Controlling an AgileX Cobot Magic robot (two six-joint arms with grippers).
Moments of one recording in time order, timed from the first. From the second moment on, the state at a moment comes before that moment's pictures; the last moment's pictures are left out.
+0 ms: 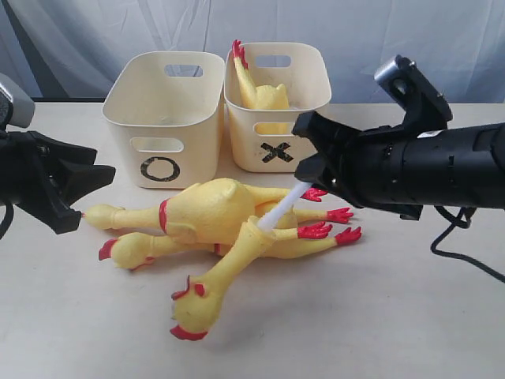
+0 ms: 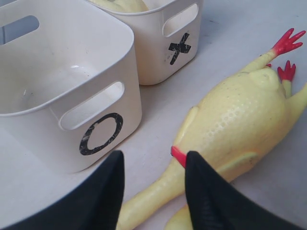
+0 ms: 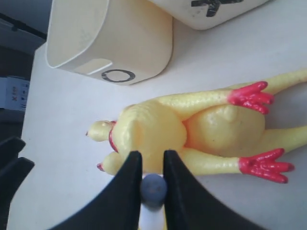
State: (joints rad) left arm 0.03 1.32 -0.56 1.53 -0.68 -1.01; right arm 0.56 1.33 -0.72 1.07 0.20 -0.18
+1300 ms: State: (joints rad) left arm 0.03 1.32 -0.56 1.53 -0.69 -1.01; right arm 0.56 1.40 -0.80 0.67 -0.79 -0.10
